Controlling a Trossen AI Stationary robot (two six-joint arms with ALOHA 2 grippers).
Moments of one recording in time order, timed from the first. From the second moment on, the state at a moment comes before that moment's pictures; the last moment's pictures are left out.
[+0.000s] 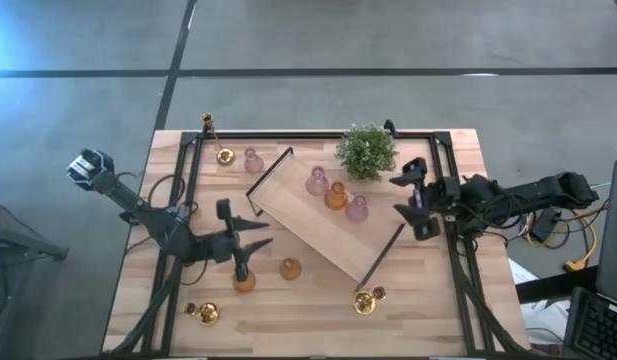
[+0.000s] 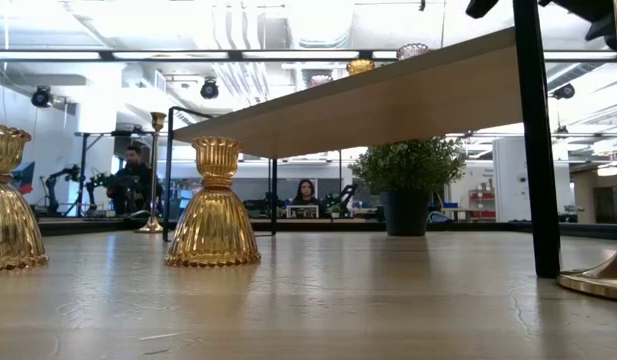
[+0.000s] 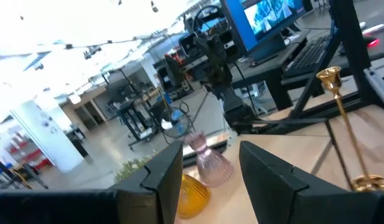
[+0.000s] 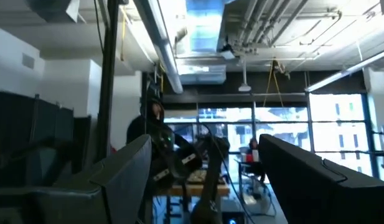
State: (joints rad) left arm -0.62 1.05 0.63 0.60 -0.84 0.58; right arm 0.09 0.78 0.34 0.98 0.02 0.02
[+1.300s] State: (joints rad) left arm -0.61 1.03 0.63 0.68 -1.08 0.78; right arm 0.27 1.09 1.44 -0.73 -0.03 0.04
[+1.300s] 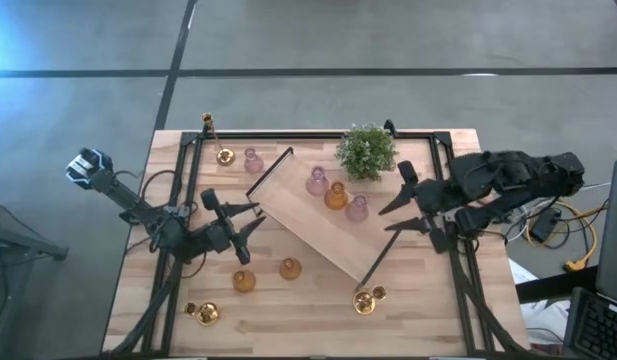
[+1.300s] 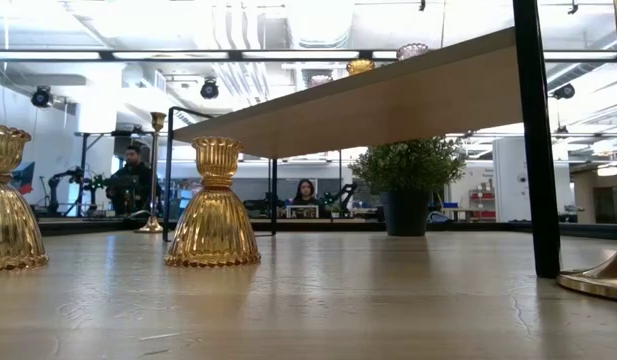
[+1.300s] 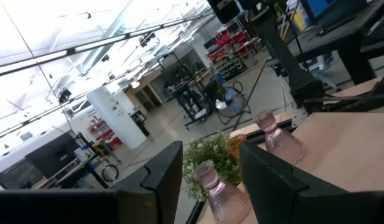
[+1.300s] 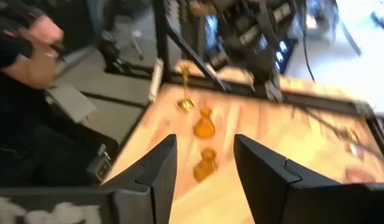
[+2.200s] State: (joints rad) left arm -0.61 1.01 0.63 0.65 -1.08 0.78; right arm 0.90 1.33 1.43 -1.00 0.53 0.99
